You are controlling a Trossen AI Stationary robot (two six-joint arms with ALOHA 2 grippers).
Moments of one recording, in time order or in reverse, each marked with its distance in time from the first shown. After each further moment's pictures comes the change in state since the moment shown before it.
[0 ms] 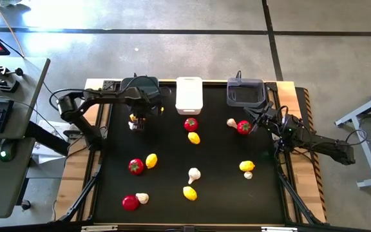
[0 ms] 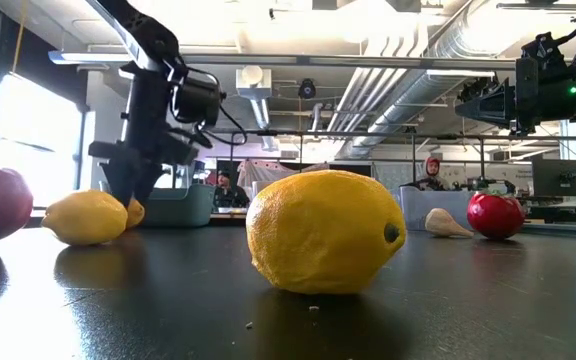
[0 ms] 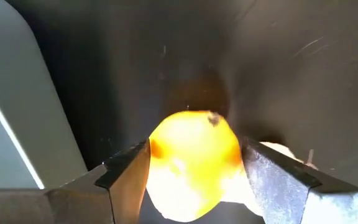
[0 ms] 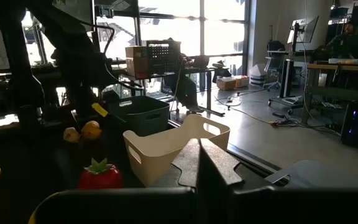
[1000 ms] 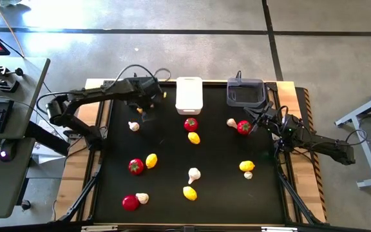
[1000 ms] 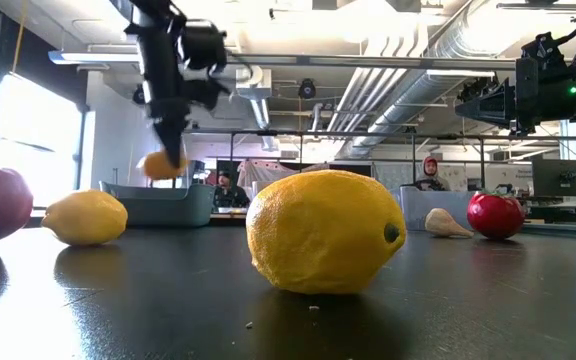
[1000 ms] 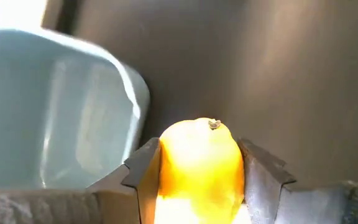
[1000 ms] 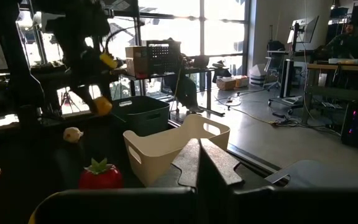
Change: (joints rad) left arm 0.001 -0.149 0.164 0.058 0.026 -0.339; right arm 0.000 0.000 0.000 0.000 0.000 0.000
